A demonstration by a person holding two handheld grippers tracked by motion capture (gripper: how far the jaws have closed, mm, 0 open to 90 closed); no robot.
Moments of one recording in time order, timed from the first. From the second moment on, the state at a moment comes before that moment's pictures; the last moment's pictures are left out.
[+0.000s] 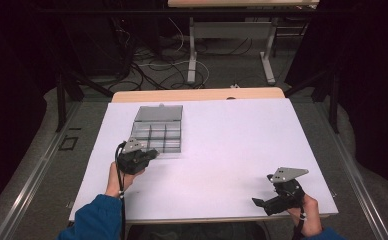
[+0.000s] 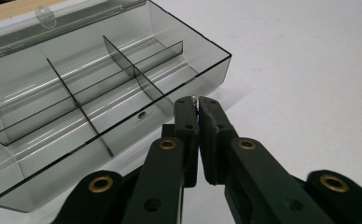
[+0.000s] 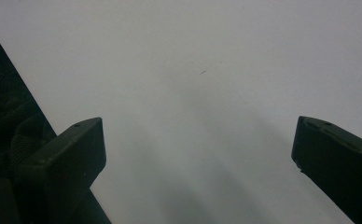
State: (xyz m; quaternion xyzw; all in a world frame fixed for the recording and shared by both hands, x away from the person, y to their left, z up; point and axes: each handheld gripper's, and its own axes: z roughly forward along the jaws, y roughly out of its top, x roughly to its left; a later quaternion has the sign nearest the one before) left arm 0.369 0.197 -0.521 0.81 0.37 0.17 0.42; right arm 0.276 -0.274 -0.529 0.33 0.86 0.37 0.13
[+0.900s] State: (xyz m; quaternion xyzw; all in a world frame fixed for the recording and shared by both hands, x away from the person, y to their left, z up) left arm 0.372 0.206 -0.513 0.80 0.38 0.19 0.43; right arm 0.276 -0.274 -0.529 0.33 0.86 0.38 0.12
